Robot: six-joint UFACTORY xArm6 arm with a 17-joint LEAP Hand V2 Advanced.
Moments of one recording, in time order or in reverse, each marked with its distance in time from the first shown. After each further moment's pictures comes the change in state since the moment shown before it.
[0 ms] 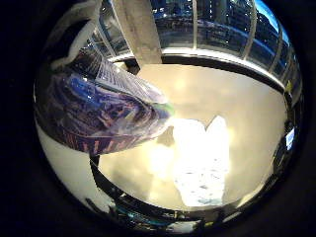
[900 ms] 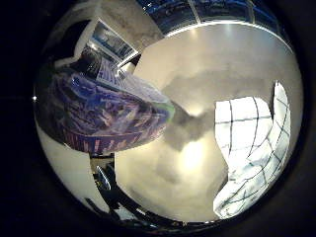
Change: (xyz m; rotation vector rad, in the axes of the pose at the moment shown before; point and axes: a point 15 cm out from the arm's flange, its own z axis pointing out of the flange) arm 0.105 0.061 0.097 -0.045 -0.133 0.225
